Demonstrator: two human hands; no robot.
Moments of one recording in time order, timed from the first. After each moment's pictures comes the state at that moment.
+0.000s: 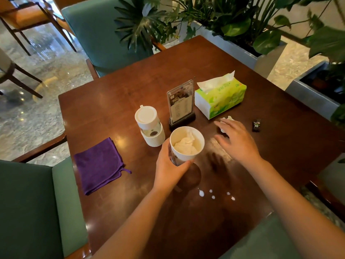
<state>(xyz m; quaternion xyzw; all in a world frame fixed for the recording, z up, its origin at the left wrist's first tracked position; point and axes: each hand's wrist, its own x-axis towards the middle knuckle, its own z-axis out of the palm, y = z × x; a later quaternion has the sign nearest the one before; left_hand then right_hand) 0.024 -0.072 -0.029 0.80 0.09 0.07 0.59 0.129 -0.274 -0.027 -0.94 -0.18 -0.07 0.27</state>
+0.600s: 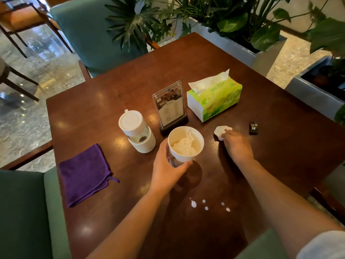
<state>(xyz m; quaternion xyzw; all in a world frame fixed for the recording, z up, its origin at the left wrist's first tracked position) 0.056 -0.091 -0.047 0.81 0.09 0.06 0.57 0.176 -0.306 -0.103 -0.98 -0.11 0.01 0.19</state>
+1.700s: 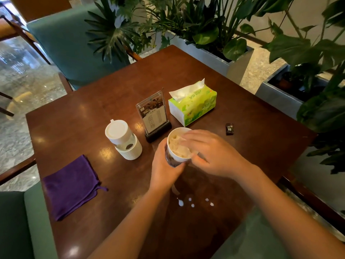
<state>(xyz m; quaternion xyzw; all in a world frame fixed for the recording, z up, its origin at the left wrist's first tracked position) 0.060 -0.123 -0.027 0.80 0.03 0.09 0.59 0.099 -0.285 0.046 -0.89 -0.38 -0.02 0.26</state>
